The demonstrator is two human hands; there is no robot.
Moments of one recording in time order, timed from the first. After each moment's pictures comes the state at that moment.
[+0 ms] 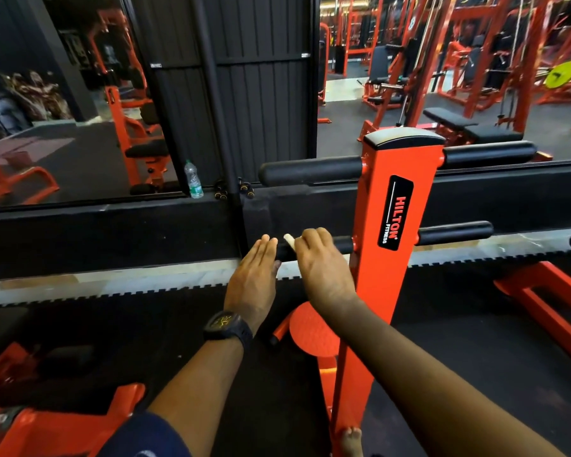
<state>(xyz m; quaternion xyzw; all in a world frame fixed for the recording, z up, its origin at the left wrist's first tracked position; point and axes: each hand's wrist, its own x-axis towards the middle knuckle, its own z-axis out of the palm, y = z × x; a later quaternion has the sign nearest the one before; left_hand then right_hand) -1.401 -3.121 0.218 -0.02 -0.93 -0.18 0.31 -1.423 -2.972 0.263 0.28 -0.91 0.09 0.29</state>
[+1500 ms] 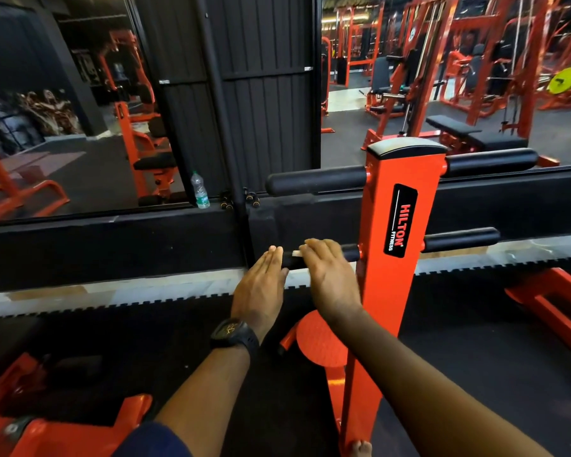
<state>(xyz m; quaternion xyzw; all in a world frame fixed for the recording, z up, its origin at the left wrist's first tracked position) -1.396 -3.122 0.227 -0.01 -0.95 -0.18 0.27 -1.436 -2.973 0.242 0.29 -0.87 0.20 0.35</state>
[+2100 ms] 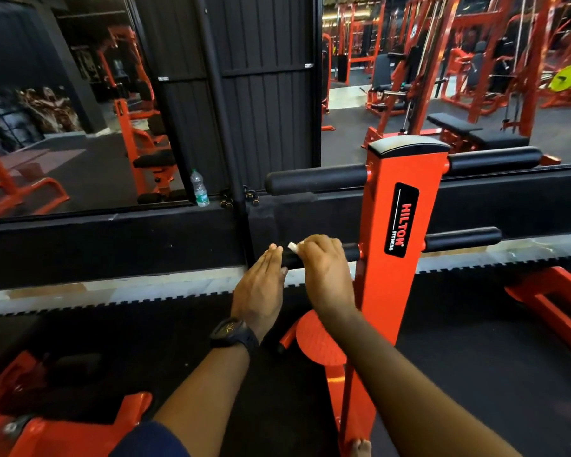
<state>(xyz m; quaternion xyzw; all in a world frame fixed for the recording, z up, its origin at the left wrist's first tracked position) -1.394 -3.120 0.230 0.00 -0.95 -0.19 0.25 -1.441 -2.988 0.239 0.23 -0.85 0.31 0.36</state>
